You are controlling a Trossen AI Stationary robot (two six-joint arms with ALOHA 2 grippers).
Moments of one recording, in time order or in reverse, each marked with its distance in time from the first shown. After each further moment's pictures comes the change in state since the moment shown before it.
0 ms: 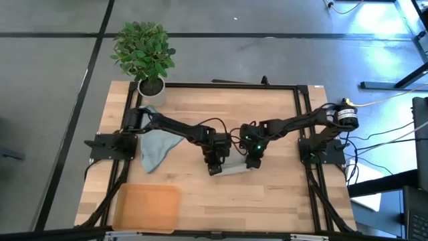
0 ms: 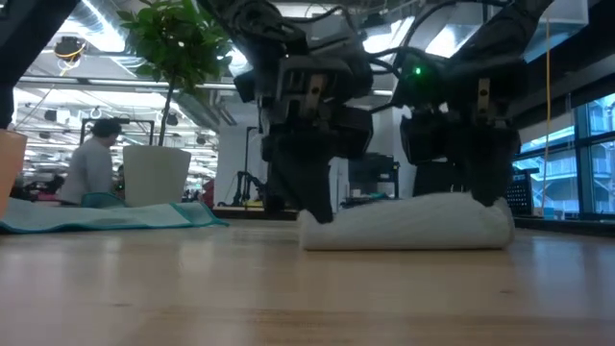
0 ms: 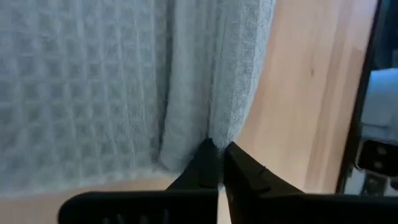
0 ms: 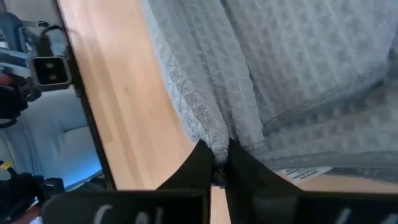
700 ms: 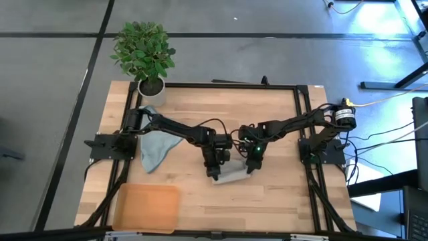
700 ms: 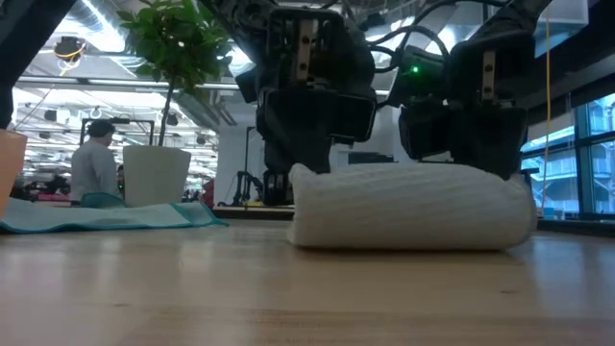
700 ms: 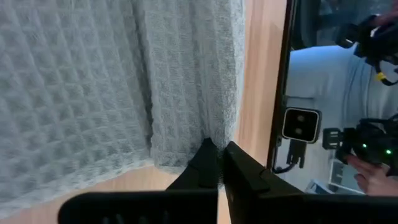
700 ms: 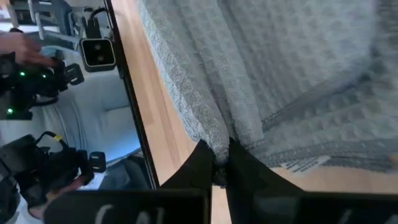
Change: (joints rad) left arm -0.019 -0.009 0.002 0.023 0.251 -0.006; right arm 0.015 0.019 0.002 0.035 -0.161 0.018
